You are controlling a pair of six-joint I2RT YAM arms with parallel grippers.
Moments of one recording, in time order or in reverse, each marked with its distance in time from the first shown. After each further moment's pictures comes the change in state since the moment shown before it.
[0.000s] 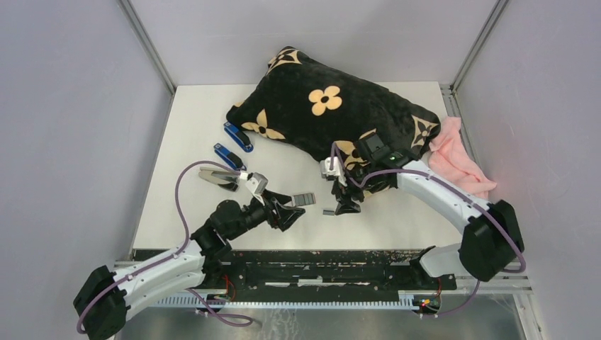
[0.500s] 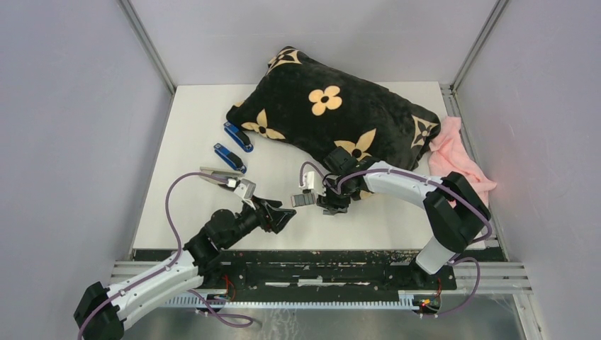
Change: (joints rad) left arm 0.000 -0.239 -0.105 -0.150 -0.167 -0.100; right arm 0.190 0.290 -0.009 0.163 0.453 0.116
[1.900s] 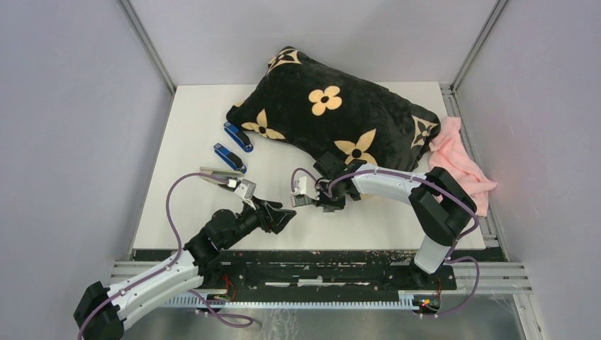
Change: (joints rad) left arm 0.000 0.004 -0.002 -0.010 0.004 -0.028; right arm 0.076 0.102 0.035 0.019 0.153 0.034
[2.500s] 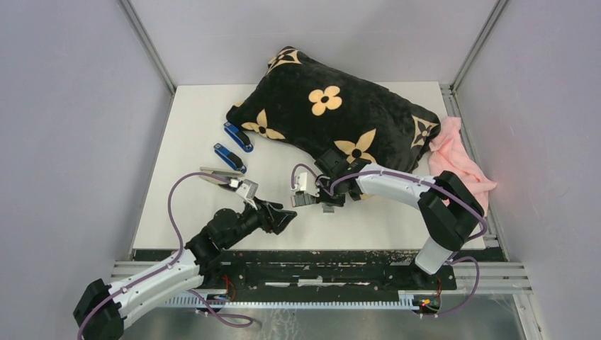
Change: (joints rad) left arm 0.000 0.025 0.000 0.002 0.008 -0.001; right arm 0.003 -0.044 0.006 0.004 0.022 0.023
